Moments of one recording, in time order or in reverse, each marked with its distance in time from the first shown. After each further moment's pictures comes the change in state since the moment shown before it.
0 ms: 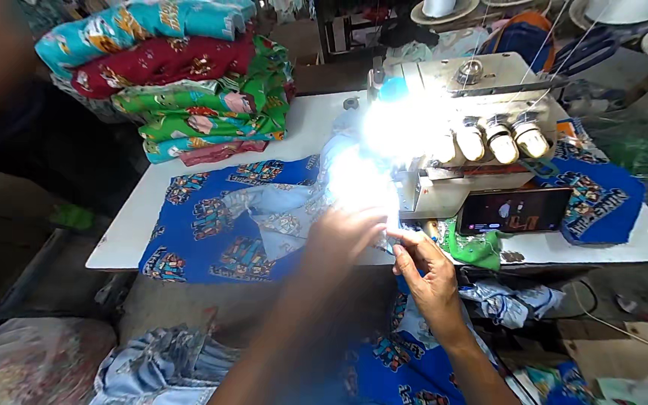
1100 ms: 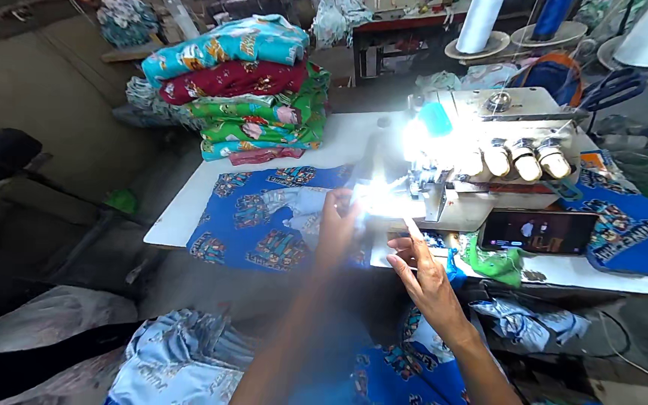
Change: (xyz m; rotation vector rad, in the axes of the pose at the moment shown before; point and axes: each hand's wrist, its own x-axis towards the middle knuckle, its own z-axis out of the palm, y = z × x) left_hand -0.012 -0.024 -0.001 -0.640 0.292 -0.898; right_hand 0.001 0.004 0.016 -0.191 -0.278 -0.061
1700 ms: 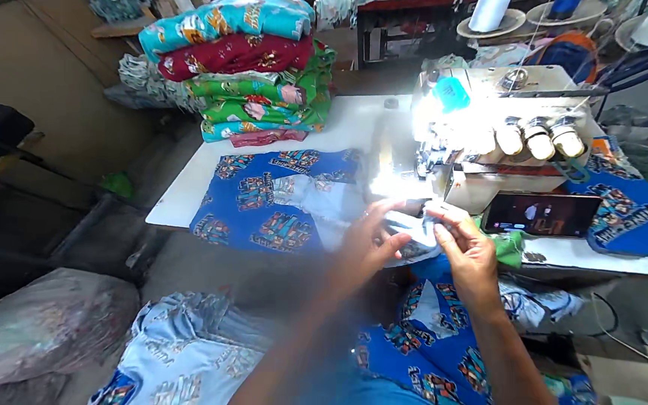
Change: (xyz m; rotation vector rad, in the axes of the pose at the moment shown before) left_hand -0.066 0.018 -0.005 0.100 -0.405 0.228; right_hand -0.002 0.000 -0.033 0.356 0.246 0.015
